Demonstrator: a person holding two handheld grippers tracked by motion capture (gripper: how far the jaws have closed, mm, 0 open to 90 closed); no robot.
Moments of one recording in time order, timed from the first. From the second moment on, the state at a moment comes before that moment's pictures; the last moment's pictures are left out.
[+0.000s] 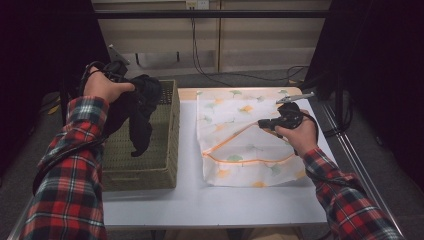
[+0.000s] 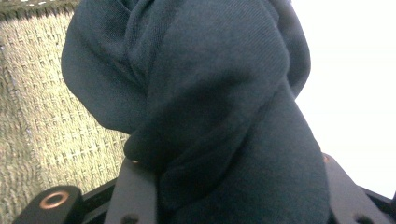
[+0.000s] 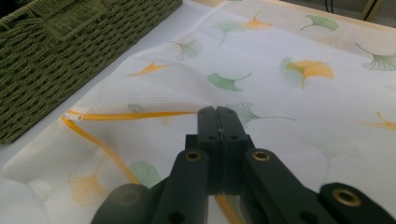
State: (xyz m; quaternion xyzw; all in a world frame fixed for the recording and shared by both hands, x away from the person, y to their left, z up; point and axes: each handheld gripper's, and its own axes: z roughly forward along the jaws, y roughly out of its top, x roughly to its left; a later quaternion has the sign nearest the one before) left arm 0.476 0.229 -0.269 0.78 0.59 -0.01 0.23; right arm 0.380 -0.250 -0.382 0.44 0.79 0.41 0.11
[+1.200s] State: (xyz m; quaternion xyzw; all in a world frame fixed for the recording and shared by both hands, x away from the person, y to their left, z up) left arm 0.475 0.197 -0.210 0.80 0.56 -0.04 0.24; right arm 0.379 -0.252 -0.380 0.44 0.79 0.41 0.11
